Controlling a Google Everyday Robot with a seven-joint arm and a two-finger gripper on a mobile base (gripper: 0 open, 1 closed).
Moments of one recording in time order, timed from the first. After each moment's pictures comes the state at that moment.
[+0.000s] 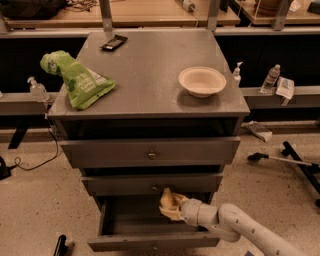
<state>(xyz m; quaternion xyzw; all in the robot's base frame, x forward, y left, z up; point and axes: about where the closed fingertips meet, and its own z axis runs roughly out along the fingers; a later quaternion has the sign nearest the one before) 0.544 -0.039 0.379 -0.37 0.72 0.34 0.47</state>
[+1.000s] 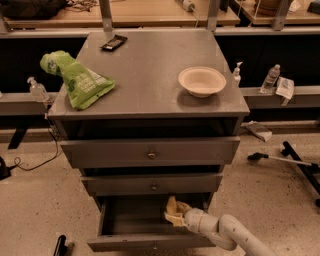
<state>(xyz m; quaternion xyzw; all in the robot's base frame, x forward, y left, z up) 0.559 -0.065 0.273 -0.31 0.73 0.37 0.48</state>
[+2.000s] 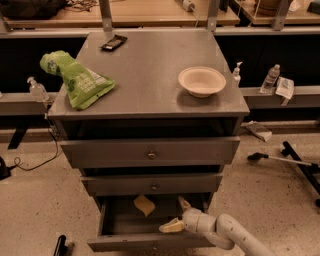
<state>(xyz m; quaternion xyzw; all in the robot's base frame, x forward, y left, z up) 0.557 -0.055 0.274 -0.31 0.73 0.38 0.48</state>
